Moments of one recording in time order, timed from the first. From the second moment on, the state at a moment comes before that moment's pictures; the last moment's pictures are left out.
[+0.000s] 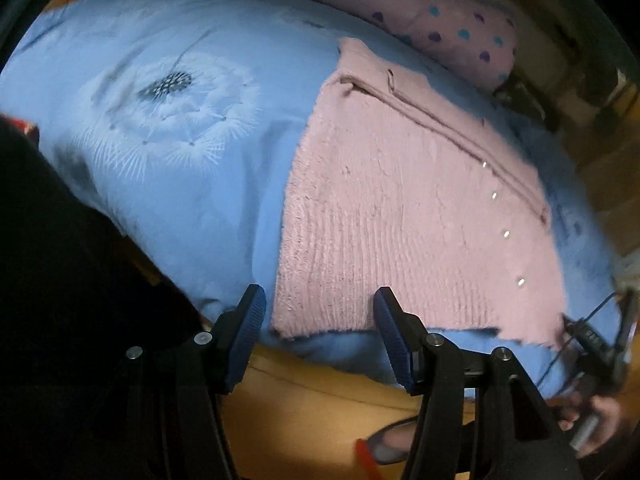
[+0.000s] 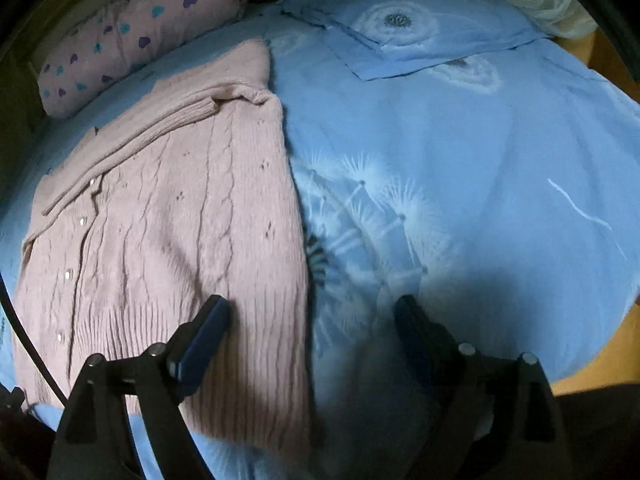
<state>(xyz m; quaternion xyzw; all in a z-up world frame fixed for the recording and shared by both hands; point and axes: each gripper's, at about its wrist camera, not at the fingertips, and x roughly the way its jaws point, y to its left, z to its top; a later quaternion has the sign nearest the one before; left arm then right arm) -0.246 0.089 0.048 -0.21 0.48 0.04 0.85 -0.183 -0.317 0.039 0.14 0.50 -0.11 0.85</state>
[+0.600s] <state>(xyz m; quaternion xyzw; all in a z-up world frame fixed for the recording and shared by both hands) -0.242 0.092 0.049 -0.22 0.48 -0.04 0.85 -0.222 -0.258 0.052 0.16 0.45 -0.14 0.87</state>
